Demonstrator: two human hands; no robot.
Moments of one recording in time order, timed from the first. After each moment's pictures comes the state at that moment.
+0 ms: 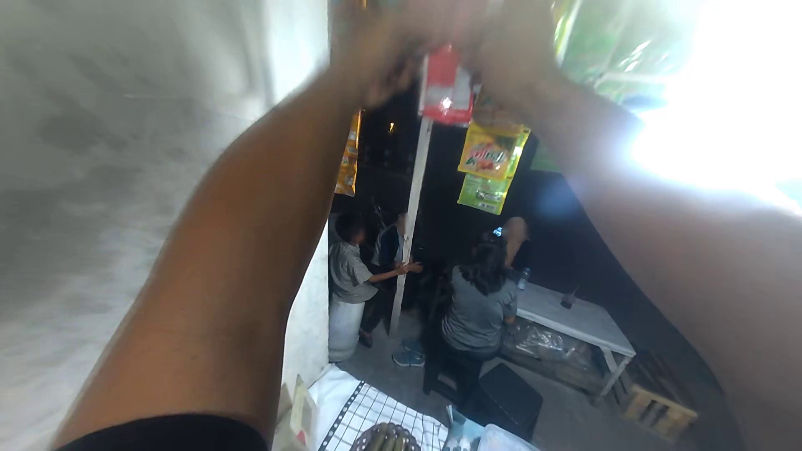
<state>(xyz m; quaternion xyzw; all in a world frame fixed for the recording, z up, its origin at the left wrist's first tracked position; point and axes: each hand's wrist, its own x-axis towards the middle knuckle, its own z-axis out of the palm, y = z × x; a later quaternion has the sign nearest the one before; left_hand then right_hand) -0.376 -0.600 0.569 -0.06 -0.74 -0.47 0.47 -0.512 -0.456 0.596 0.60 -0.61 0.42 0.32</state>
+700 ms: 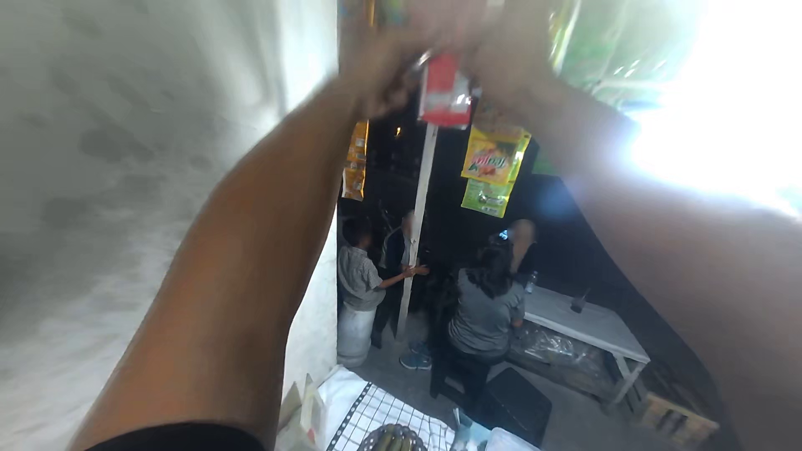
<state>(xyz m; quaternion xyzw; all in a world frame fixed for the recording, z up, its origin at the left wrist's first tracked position) -0.365 -0.599 0.567 0.01 -0.74 -0.48 0.47 -0.500 -0.455 0.599 0.59 -0.62 0.41 0.32</state>
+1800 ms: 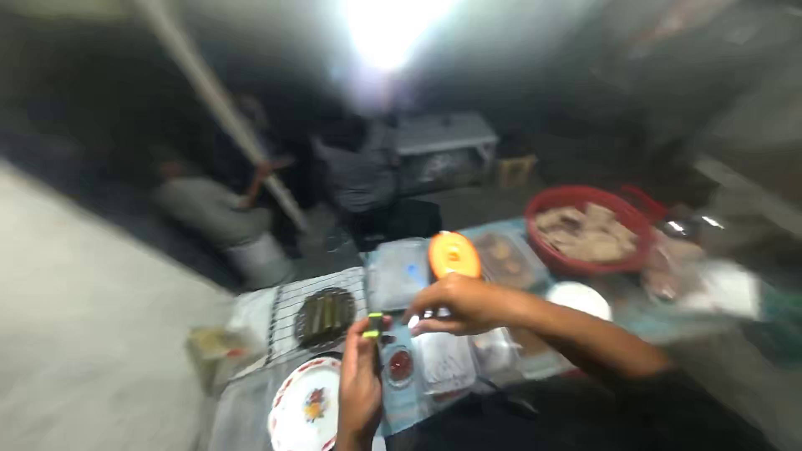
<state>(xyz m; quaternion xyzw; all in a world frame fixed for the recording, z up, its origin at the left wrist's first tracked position) -0.281 -0.185 0.069 0.04 -0.64 -0.73 0.24 -0.453 -0.018 0.154 0.65 -0.66 0.34 -0.15</state>
